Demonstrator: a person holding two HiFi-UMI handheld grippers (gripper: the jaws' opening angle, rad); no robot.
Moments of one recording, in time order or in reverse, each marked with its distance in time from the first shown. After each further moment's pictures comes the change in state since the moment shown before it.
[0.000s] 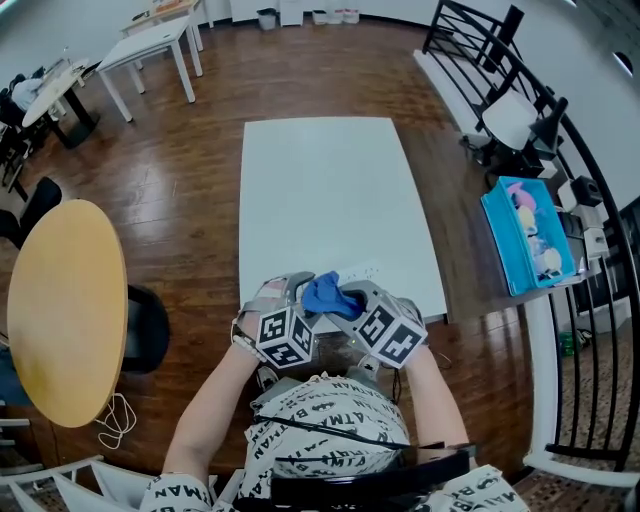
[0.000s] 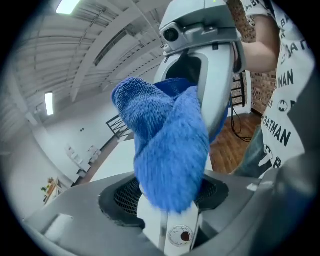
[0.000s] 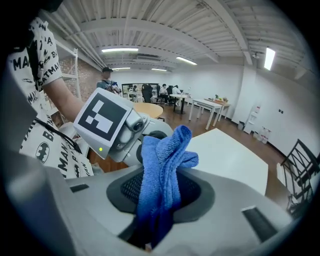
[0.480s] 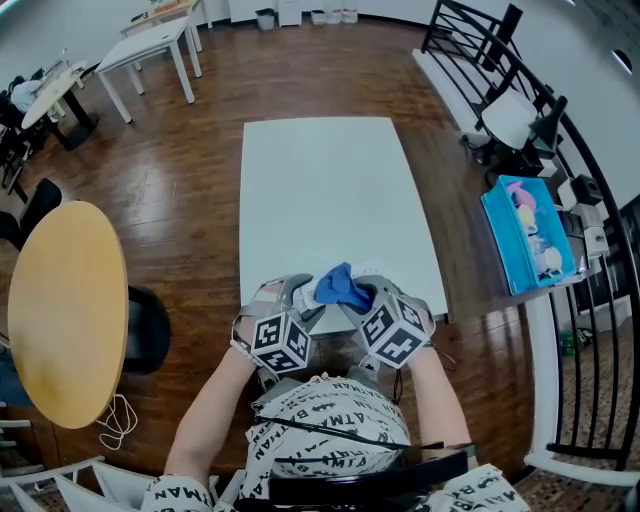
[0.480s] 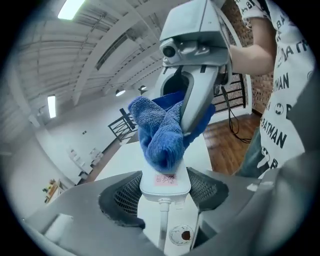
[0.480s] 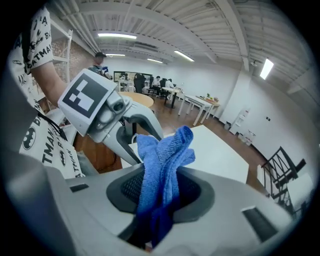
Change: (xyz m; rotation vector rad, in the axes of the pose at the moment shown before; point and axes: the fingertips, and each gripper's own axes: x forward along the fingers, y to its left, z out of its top) left arm -0.014 0.002 0.004 0.001 -0.036 0.020; right arm -0.009 -0.030 -0.021 -0.042 0.103 -0.165
